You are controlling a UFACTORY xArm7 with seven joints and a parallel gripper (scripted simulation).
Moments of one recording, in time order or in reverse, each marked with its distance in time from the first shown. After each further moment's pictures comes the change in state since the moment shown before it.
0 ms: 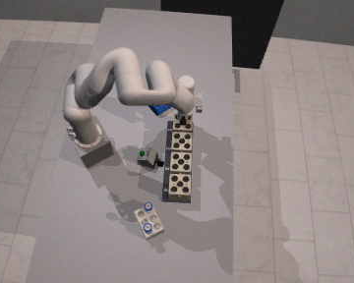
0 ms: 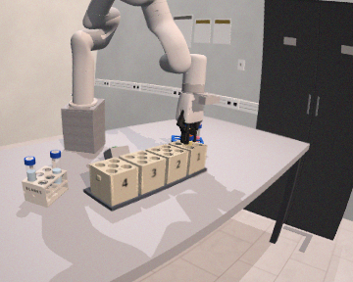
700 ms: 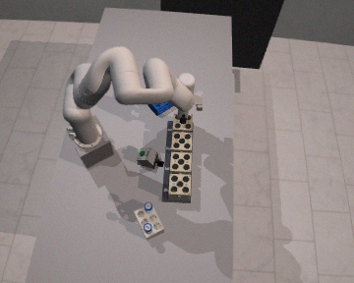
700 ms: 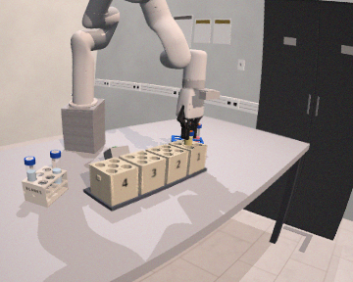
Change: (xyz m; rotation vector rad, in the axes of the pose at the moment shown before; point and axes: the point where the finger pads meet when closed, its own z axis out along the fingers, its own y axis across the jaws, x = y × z) arm 0.000 0.000 -0.015 0.000 0.000 0.000
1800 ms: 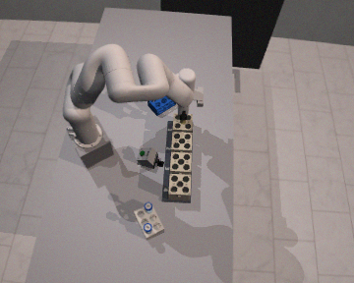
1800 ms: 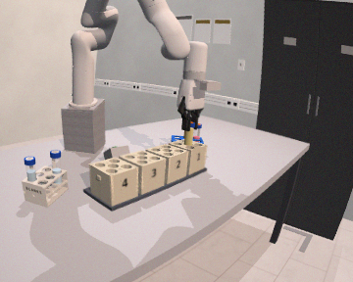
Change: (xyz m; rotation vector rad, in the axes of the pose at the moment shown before) arm 0.000 0.000 -0.029 0.000 0.000 0.000
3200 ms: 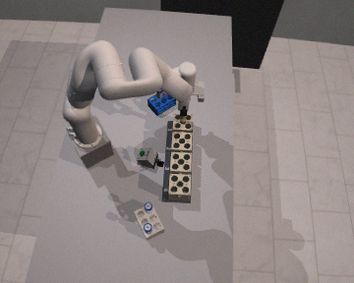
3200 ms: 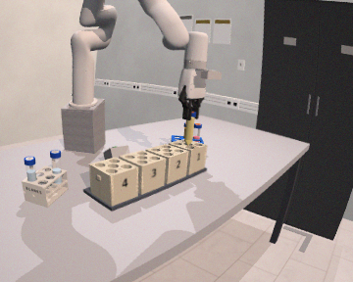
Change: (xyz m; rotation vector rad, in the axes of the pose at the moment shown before) arm 0.000 0.000 -0.036 0.000 0.000 0.000
